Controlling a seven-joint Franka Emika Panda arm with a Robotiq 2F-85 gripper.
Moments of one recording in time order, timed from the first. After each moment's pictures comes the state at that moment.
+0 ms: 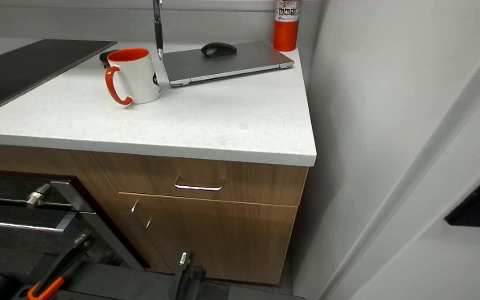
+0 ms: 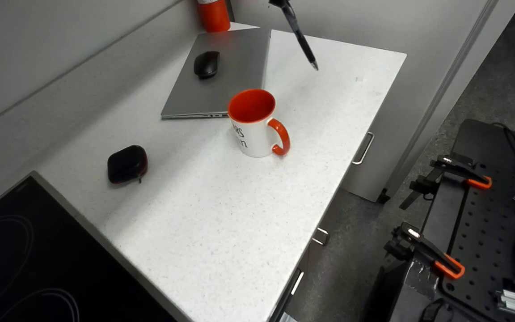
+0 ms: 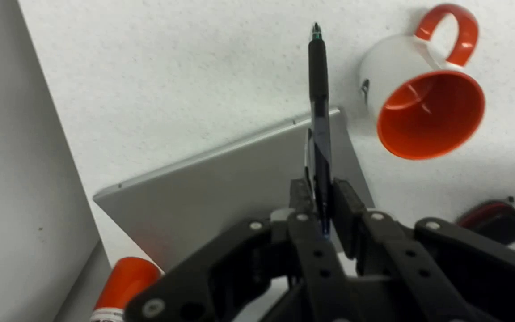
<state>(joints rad) -0.01 -0.31 0.02 -2.37 -0.06 2.37 -0.07</state>
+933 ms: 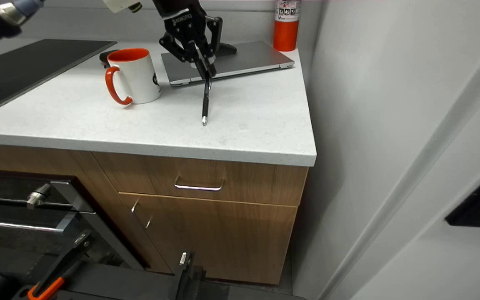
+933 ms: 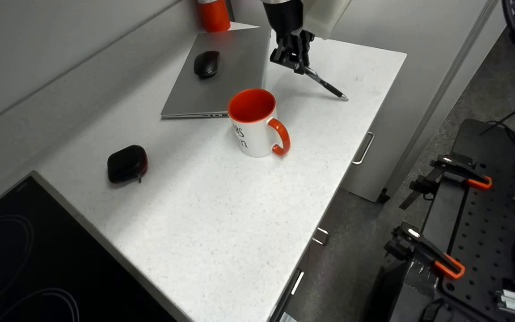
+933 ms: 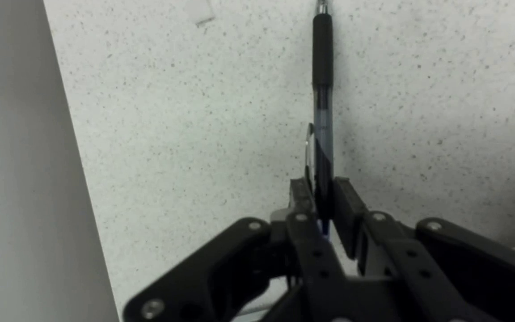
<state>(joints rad) -0.05 0.11 0.03 -2.23 -0.45 2.33 0.30</state>
